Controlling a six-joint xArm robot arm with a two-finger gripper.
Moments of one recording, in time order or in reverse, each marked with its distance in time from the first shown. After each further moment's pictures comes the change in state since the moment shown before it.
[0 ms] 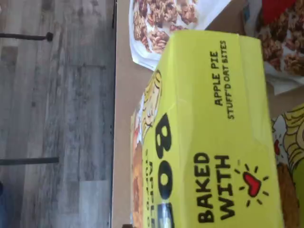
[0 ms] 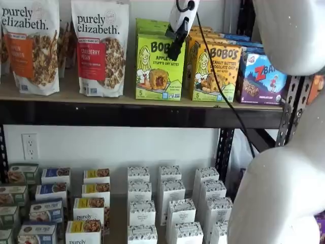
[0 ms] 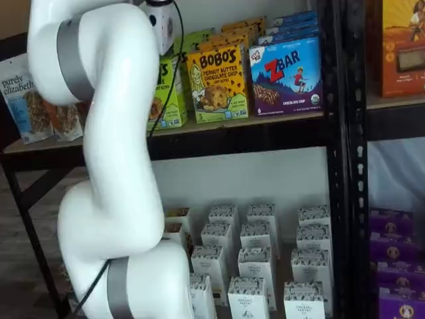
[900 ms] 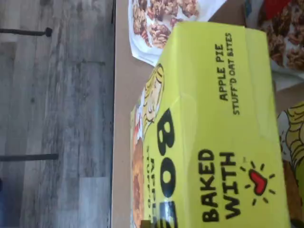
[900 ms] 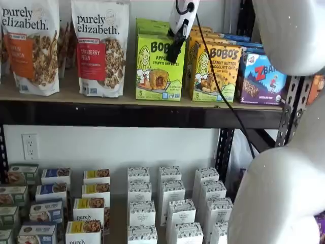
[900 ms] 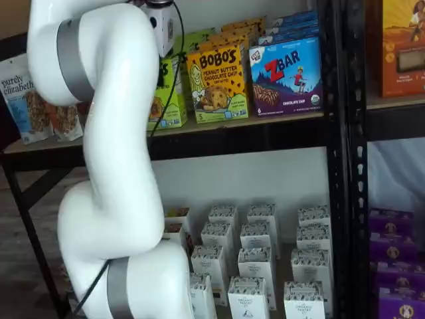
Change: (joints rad) arm 0.003 0.001 0.007 -0.010 -0.003 0.001
